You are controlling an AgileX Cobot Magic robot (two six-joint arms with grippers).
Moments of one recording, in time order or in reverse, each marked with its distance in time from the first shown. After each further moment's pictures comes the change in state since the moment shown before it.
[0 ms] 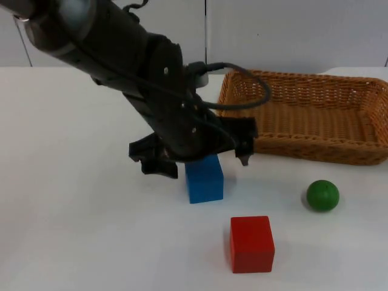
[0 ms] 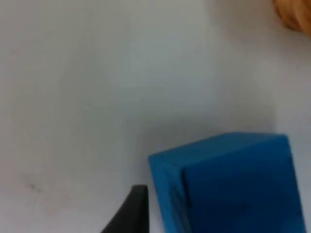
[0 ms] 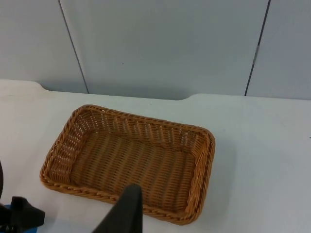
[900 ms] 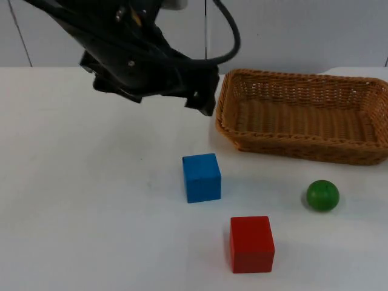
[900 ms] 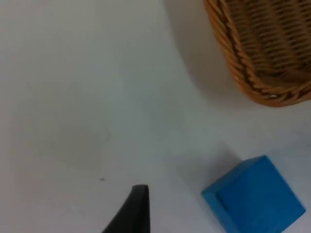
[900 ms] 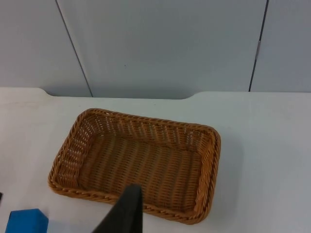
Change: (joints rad) right arm 0.000 0.000 0.001 0.004 0.000 0.049; left arm 0.093 -0.250 0.061 0.027 0.075 0.462
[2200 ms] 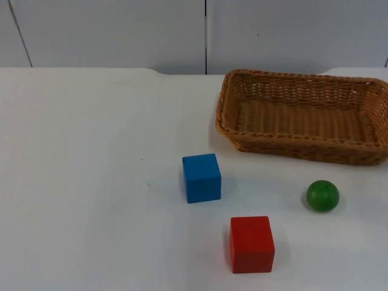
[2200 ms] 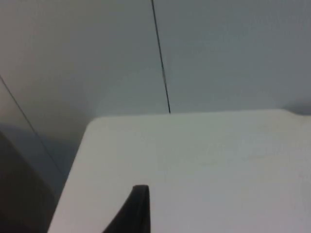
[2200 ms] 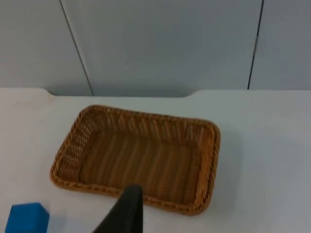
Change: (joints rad) right arm 0.000 -0.102 0.111 0.000 -0.036 0.007; left arm 0.520 -1.094 0.288 0.233 0.265 0.014
